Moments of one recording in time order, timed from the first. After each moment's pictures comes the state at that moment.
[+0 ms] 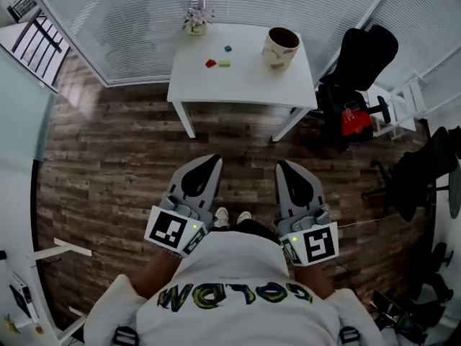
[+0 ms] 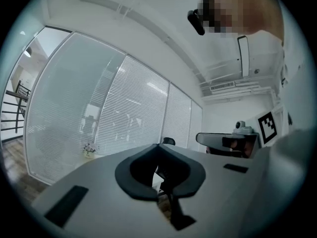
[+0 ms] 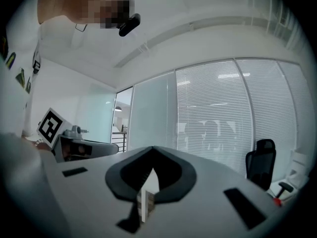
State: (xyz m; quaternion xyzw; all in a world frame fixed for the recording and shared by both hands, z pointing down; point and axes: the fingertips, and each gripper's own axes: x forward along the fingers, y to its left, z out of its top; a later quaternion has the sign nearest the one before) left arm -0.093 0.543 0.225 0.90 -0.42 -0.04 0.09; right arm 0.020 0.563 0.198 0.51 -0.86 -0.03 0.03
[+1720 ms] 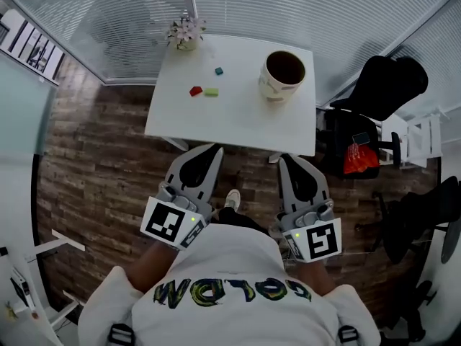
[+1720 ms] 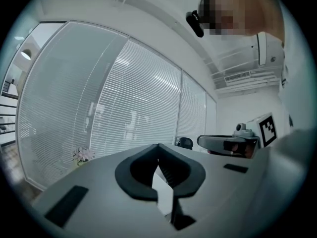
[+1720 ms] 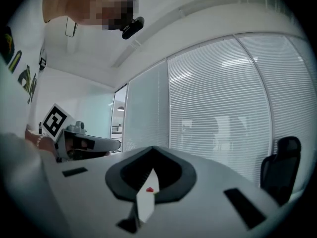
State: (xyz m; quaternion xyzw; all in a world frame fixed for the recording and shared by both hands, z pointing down) left arm 0.035 0.241 0.231 0.88 -0.46 -0.02 0.09; right arm 0.153 0.254 0.214 0.46 -0.89 -0.02 0.02
